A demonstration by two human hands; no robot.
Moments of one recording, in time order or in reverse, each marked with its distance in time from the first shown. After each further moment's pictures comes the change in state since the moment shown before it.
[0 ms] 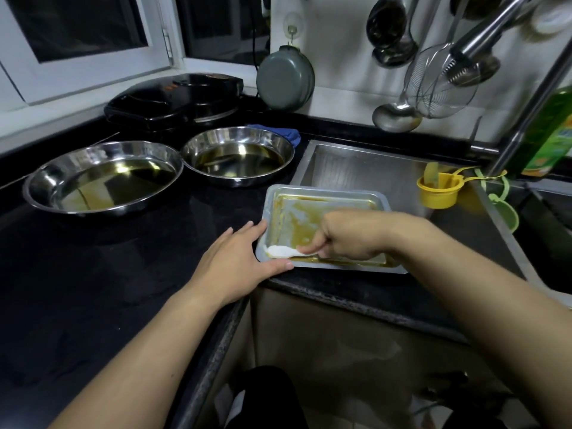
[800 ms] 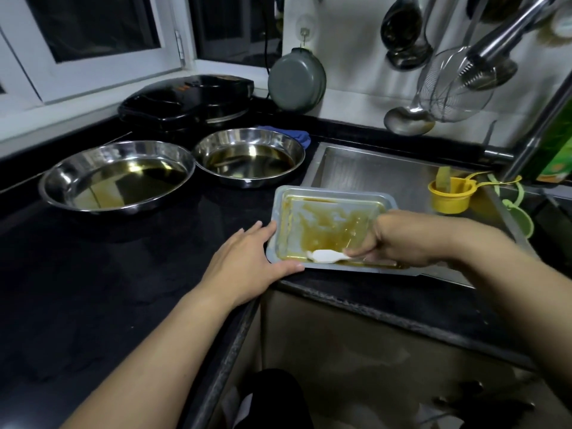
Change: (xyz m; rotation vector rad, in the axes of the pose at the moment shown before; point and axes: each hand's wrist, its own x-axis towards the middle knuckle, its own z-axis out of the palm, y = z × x) left_hand 0.004 -0.006 0.002 0.013 0.014 0.008; right_hand -0.032 0.031 0.005 0.007 0.021 0.007
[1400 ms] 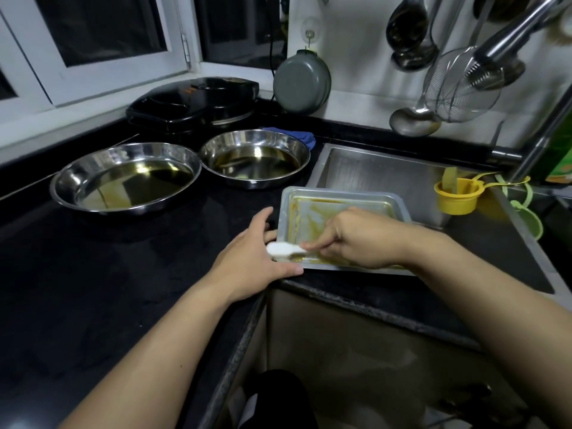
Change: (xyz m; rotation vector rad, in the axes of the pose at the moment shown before) left_hand 0.005 -0.010 -0.003 -0.265 -0.019 0.008; right_hand 0.037 -0.042 0.003 0.037 0.186 -0.120
